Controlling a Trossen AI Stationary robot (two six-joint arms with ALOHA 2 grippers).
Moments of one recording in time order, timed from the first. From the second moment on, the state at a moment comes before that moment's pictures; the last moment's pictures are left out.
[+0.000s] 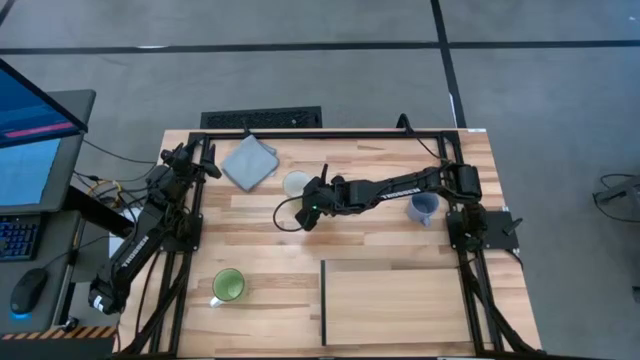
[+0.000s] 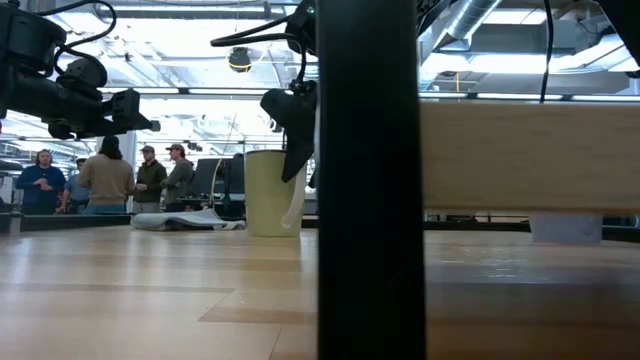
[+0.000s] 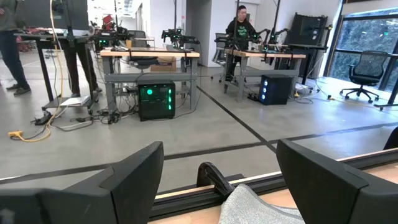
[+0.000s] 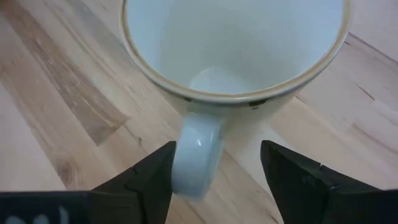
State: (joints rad) left arm 1.08 0.03 0.02 0.01 -0.15 -0.07; right arm -0.02 2.02 1.46 -0.41 0.32 0.59
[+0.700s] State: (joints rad) left arm 1.08 0.03 0.02 0.01 -0.15 -0.07; right arm -0.01 2.02 1.46 -0.41 0.32 0.53
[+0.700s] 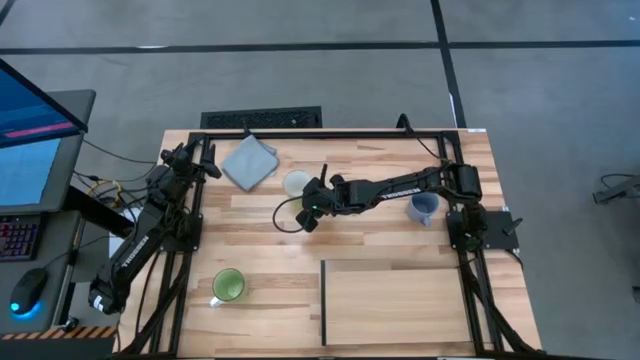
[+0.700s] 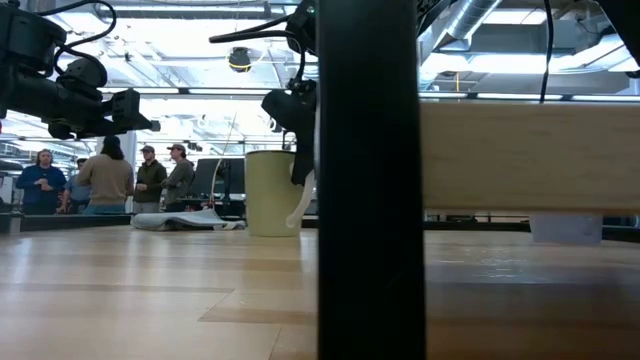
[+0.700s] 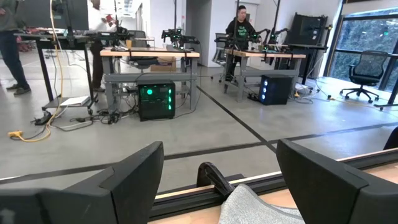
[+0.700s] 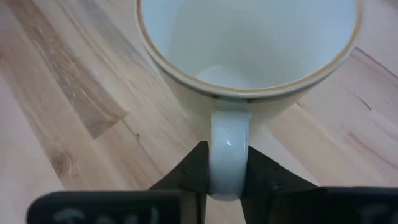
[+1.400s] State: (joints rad) left arm 1.08 0.03 0.02 0.01 -0.15 -0.07; right arm -0.01 2.02 1.46 -0.45 0.29 0.46
